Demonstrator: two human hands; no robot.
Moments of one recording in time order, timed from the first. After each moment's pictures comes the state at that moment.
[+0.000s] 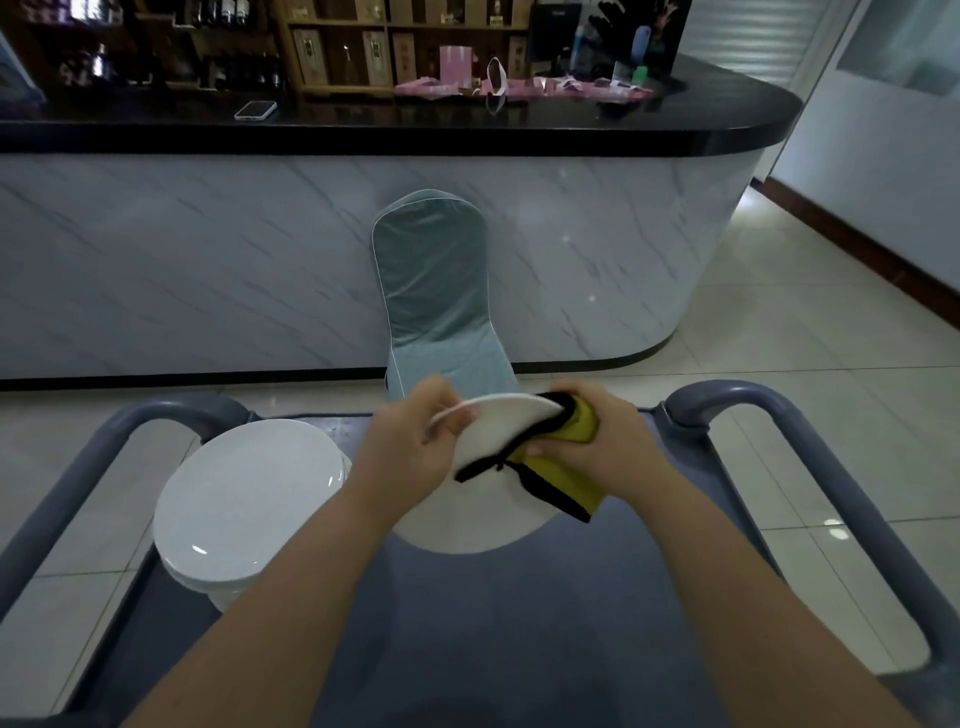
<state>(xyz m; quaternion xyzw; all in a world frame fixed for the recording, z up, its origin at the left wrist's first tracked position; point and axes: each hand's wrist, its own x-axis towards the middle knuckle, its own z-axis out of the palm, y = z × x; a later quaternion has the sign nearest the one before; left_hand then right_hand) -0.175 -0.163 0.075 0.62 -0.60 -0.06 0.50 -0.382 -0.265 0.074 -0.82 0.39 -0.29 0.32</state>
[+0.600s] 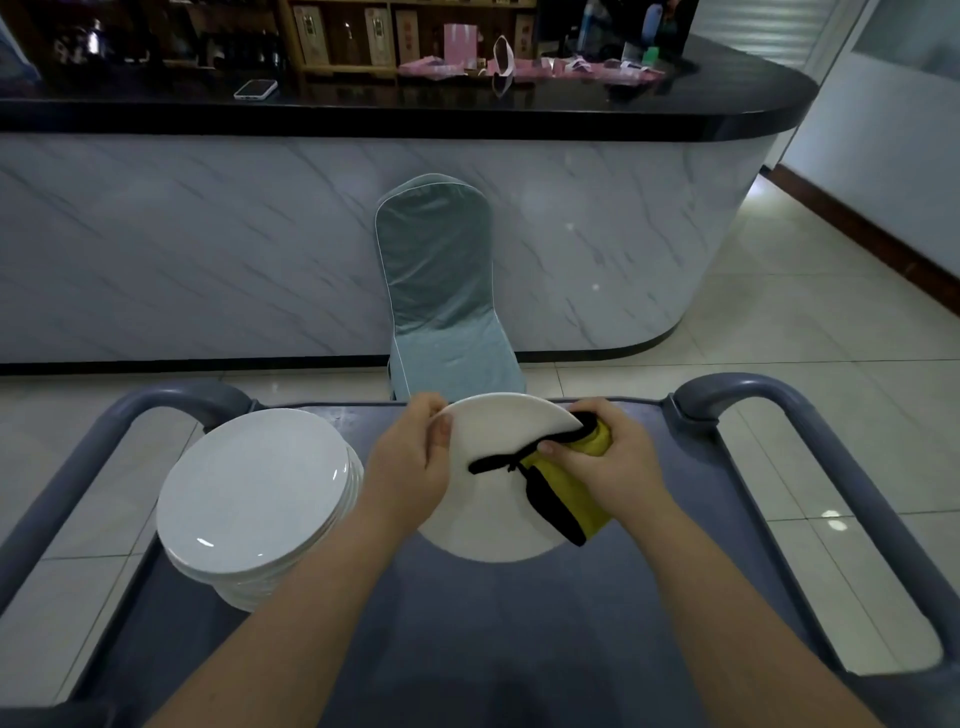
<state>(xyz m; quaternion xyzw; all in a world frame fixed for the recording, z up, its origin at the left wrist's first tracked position) -0.173 -0.162 0.029 0.69 -0.53 -0.11 0.47 -0.379 -0.253 0.039 -0.72 0.45 -0.35 0.39</state>
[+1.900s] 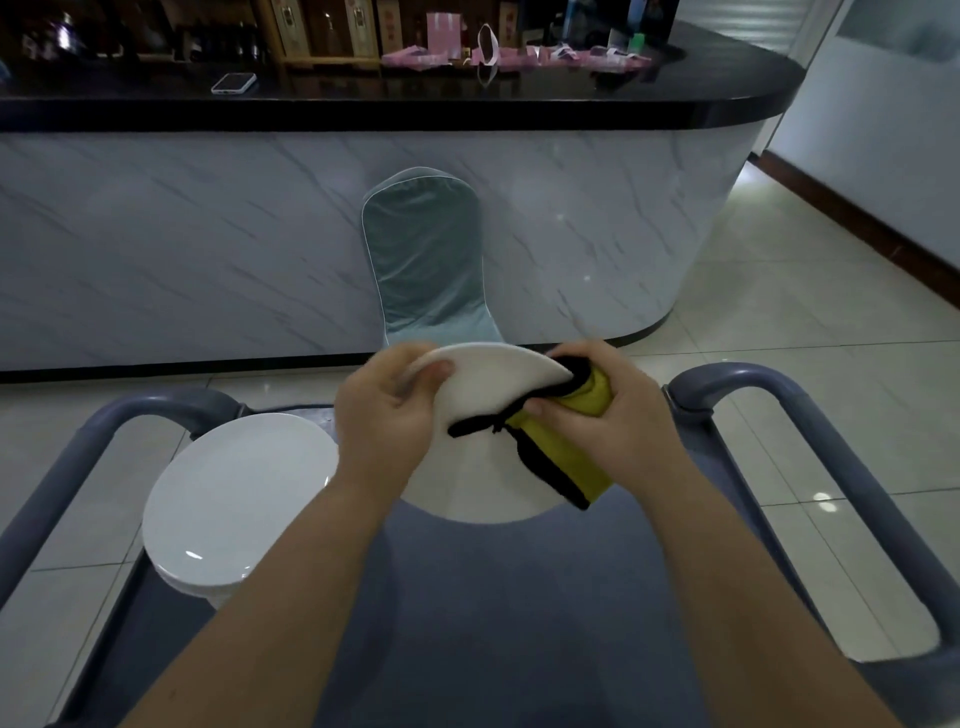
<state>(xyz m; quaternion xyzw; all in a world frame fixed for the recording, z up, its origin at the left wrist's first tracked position) -0.169 -0.177 0.085 0.62 -0.49 -0.05 0.61 -0.369 -0.244 0.105 -0.76 0.39 -0.40 0.34</state>
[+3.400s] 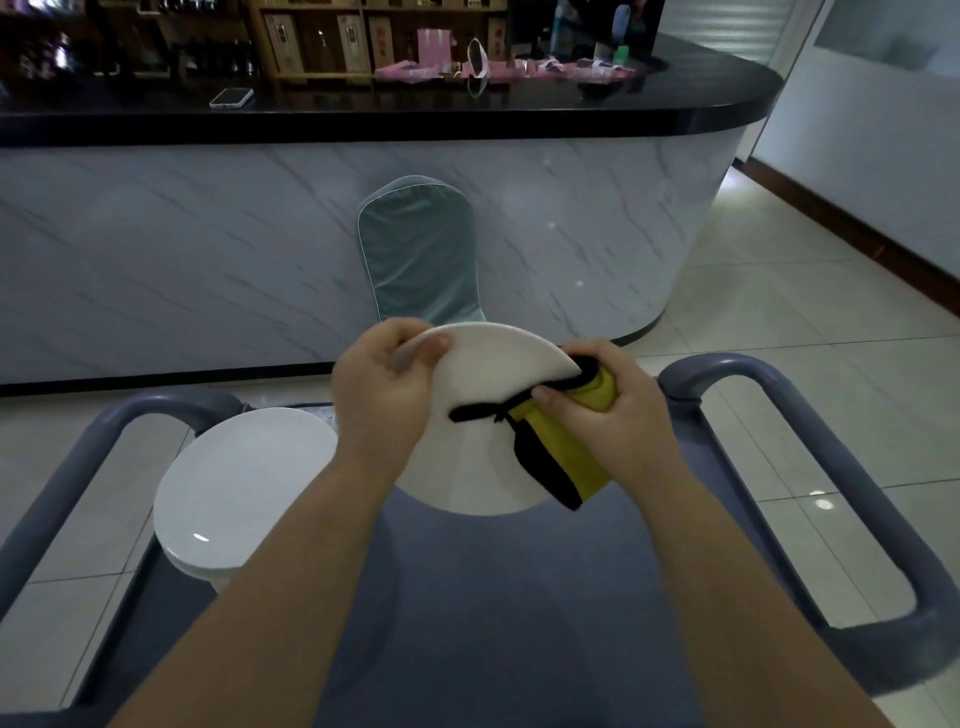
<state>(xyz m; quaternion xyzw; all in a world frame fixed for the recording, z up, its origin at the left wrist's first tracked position) -0.179 -0.164 0.107 0.63 -0.46 -0.06 0.62 -0.377 -0.220 0.100 -0.72 0.39 -0.45 0.35</state>
